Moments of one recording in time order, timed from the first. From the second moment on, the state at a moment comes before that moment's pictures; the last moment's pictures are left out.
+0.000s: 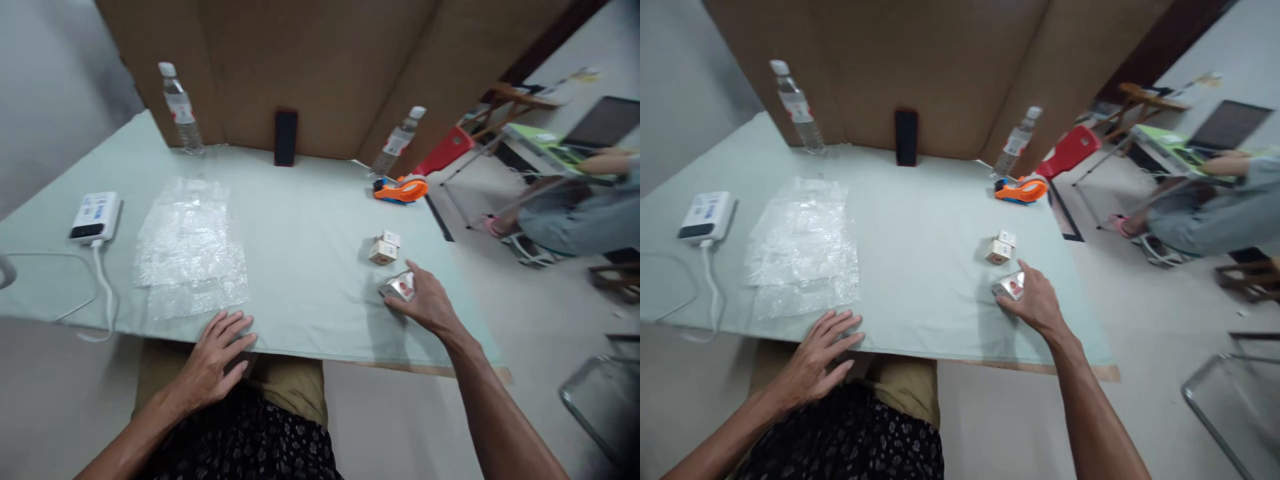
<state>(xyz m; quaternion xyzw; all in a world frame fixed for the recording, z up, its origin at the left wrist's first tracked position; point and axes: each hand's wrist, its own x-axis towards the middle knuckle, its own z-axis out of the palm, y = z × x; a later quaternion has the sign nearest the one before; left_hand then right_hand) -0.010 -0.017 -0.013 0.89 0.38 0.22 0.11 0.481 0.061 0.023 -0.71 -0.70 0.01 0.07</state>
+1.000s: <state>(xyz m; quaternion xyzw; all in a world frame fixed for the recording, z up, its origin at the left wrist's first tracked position) -0.089 0.030 0.026 0.52 0.77 0.33 0.17 0.139 0.173 0.027 -0.54 -0.72 0.32 0.27</state>
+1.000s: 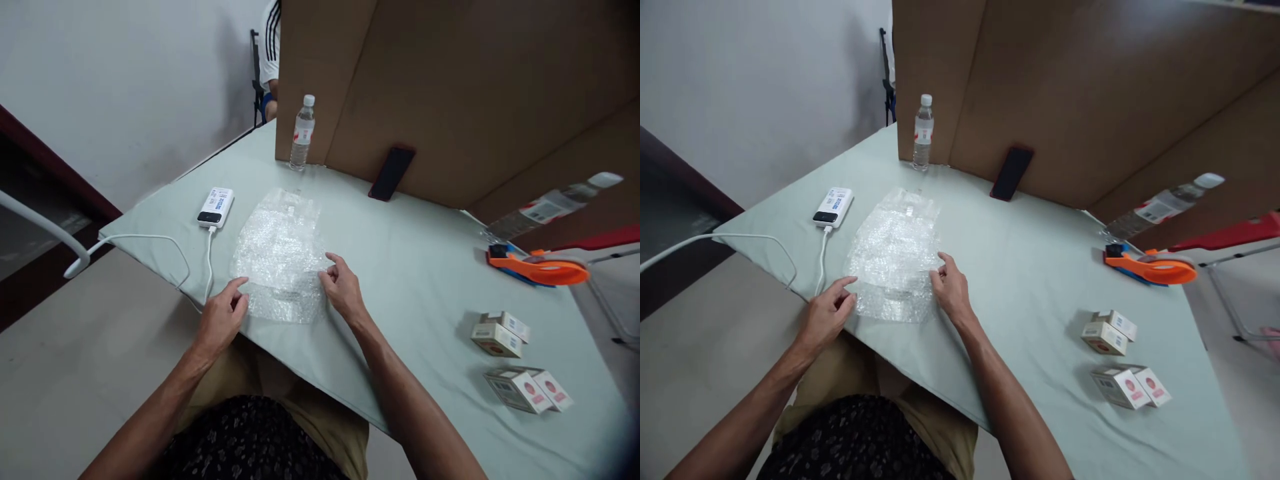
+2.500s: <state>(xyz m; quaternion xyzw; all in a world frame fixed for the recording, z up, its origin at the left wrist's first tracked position) 0.057 0.038 0.014 0.91 0.38 0.15 0.10 0.434 0.051 0.022 -0.81 -0.58 -0.10 0.07</state>
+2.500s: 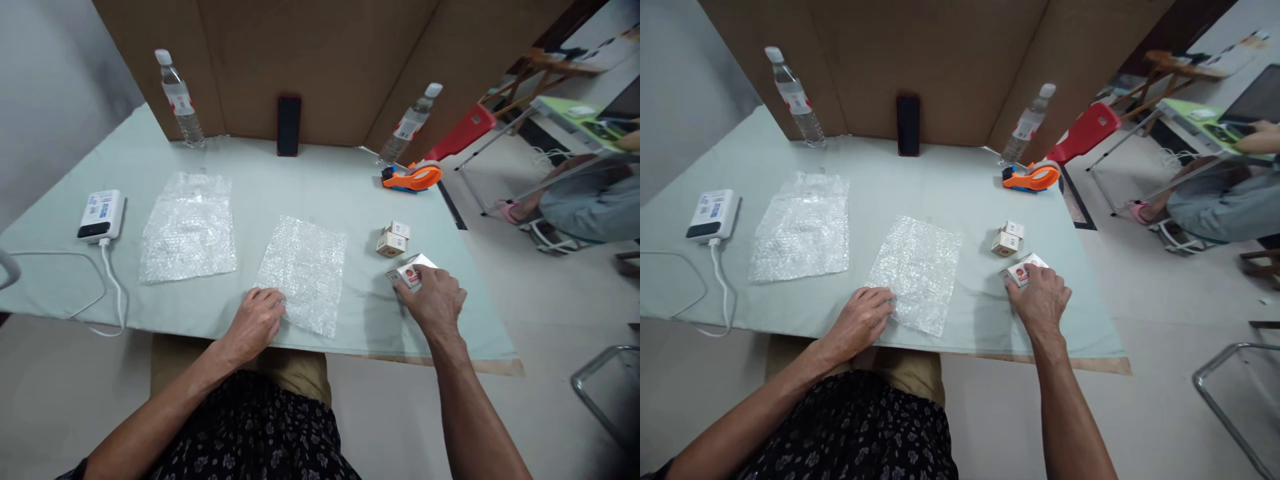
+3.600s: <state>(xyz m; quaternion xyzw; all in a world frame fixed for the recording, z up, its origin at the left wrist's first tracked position) 0.067 0.032 0.021 0.87 0.39 0.25 0.15 0.291 0.088 0.009 -0.55 -0.78 0.17 0.25</state>
